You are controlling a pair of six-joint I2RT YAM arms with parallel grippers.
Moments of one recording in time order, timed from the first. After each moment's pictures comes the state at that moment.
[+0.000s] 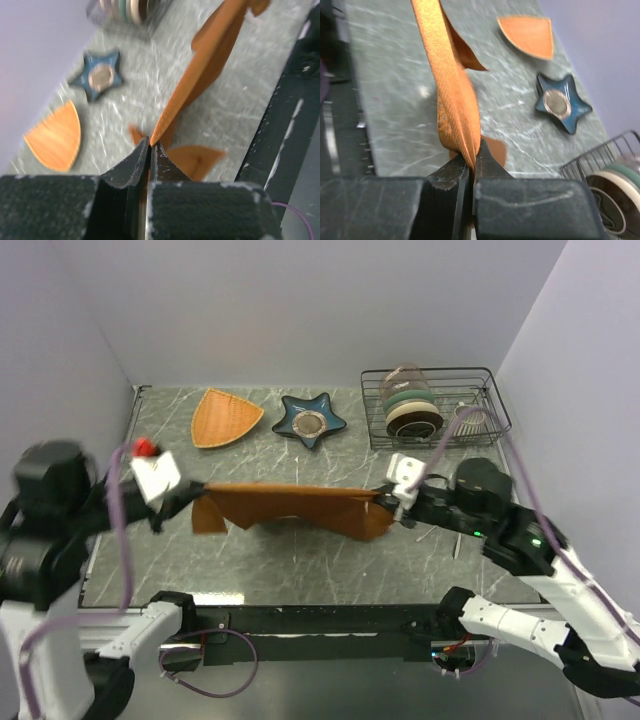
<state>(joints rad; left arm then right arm) -0.13 0.96 1.80 -1.33 0.76 0.61 0.83 0.83 1.20 -0.66 -0.23 -0.41</state>
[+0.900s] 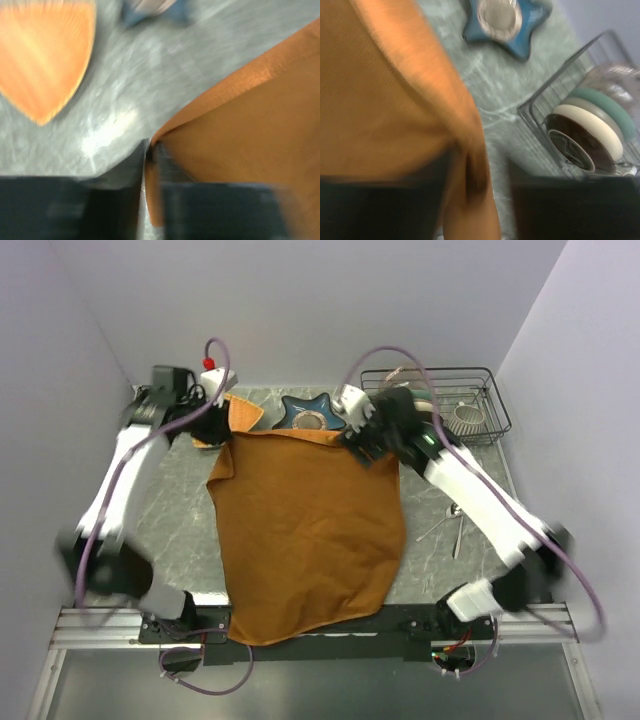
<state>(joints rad) -0.12 1.38 1.52 -0.84 0.44 0.28 0.55 1.34 1.37 -0.61 -0.08 -0.46</state>
